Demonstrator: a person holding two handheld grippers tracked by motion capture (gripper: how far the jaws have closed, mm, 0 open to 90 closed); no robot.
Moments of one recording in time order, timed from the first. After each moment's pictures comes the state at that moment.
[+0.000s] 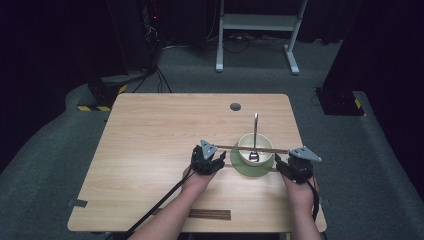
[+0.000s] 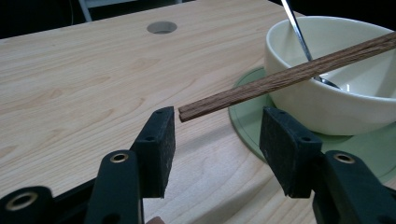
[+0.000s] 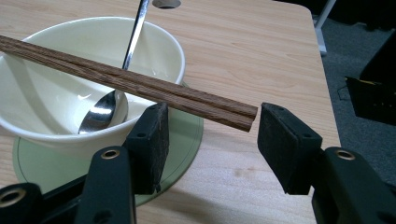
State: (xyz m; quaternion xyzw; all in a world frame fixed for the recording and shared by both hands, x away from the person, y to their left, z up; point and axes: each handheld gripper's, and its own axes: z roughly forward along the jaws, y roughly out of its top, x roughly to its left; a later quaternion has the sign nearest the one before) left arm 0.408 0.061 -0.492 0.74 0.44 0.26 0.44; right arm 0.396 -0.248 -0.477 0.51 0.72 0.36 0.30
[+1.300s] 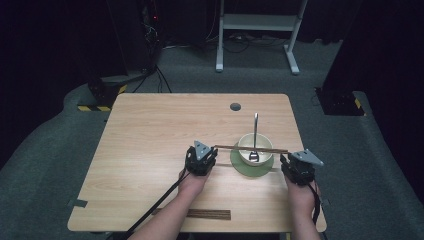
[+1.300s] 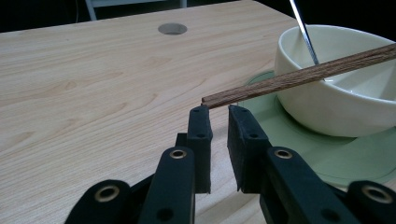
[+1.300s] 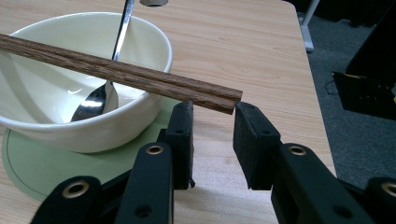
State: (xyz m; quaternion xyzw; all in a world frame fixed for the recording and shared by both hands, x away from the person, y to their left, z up) left arm 0.403 0.074 -0.494 0.72 0.45 0.25 0.46; right arm 0.387 -0.251 -0.479 0.53 0.70 0.36 0.31
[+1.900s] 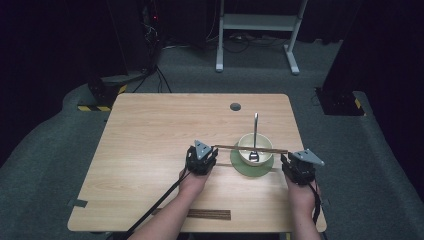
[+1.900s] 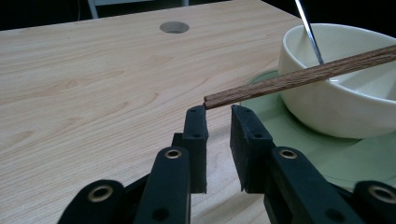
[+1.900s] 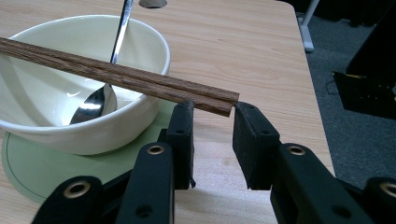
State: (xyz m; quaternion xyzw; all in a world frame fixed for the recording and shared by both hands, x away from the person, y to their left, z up) left arm 0.405 0.072 -0.496 0.72 0.46 0.25 0.45; right arm 0.387 -0.252 -0.479 0.53 0.70 0.36 0.31
